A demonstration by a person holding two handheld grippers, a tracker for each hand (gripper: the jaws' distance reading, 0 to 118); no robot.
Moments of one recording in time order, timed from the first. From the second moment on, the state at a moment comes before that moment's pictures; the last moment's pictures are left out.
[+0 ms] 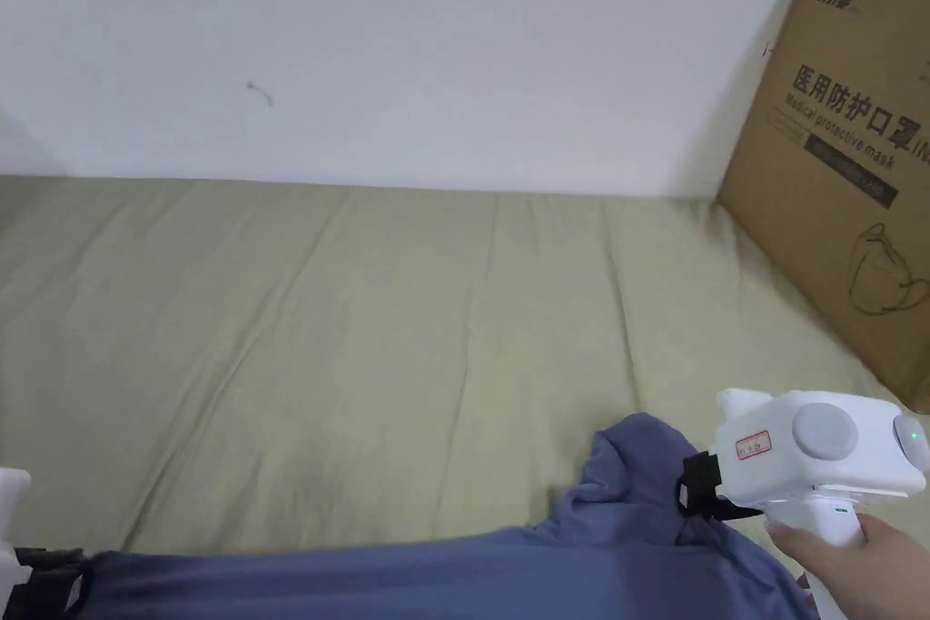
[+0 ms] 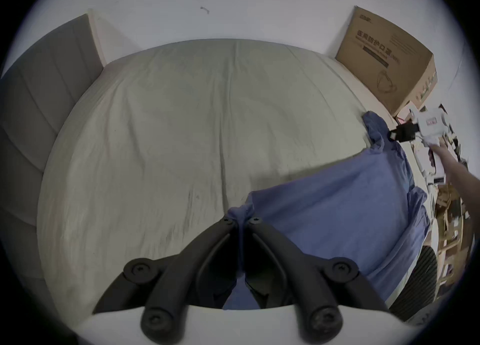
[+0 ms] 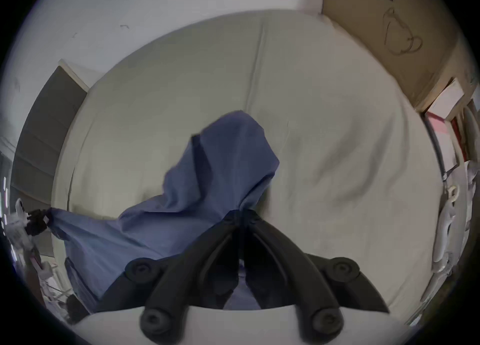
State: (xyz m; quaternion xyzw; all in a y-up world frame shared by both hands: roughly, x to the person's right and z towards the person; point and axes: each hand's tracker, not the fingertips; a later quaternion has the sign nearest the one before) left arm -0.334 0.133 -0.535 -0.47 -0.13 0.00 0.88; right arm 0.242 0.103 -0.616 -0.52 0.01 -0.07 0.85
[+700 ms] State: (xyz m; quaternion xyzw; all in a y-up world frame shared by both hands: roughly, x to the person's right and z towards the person) left arm -0.351 0.212 -0.488 -0.39 -0.15 0.02 0.91; right arm 0.255 0.242 -0.466 -0.35 0.01 -0.15 0.93
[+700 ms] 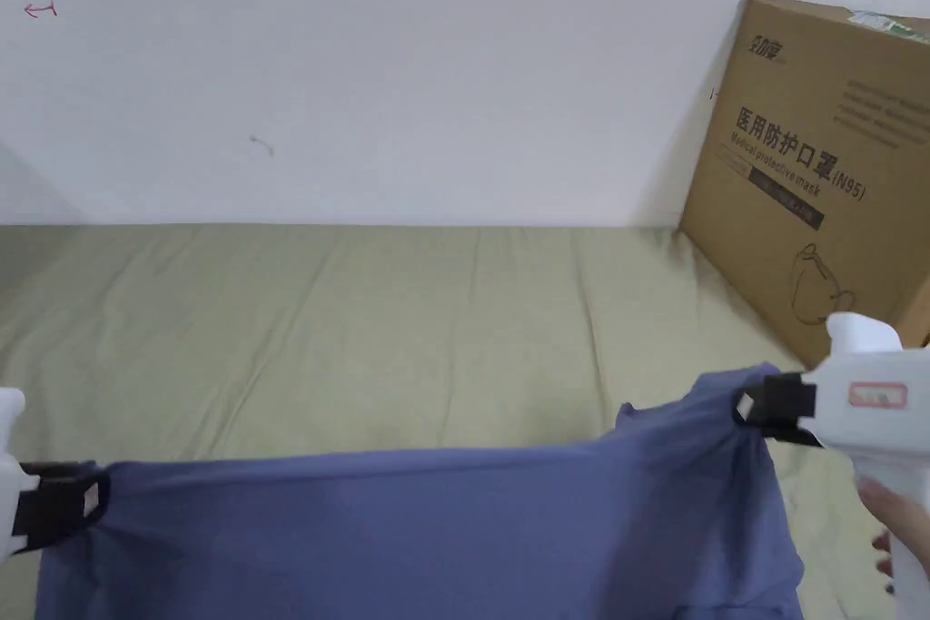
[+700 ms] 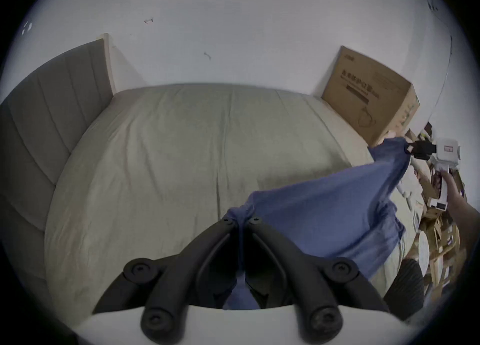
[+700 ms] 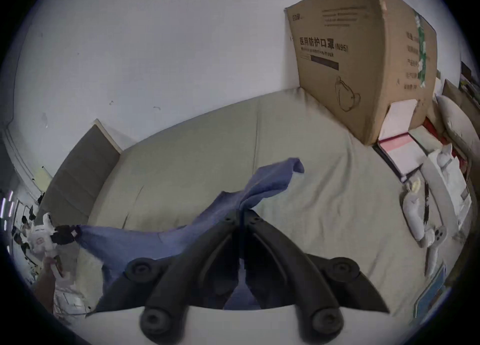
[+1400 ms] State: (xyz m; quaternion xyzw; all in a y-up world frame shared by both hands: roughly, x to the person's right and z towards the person) left arm -0.376 0.169 -0.379 -0.45 -0.18 0.10 0.87; right arm 0.274 0.156 -0.316 -0.52 -0.06 -0.22 0.82
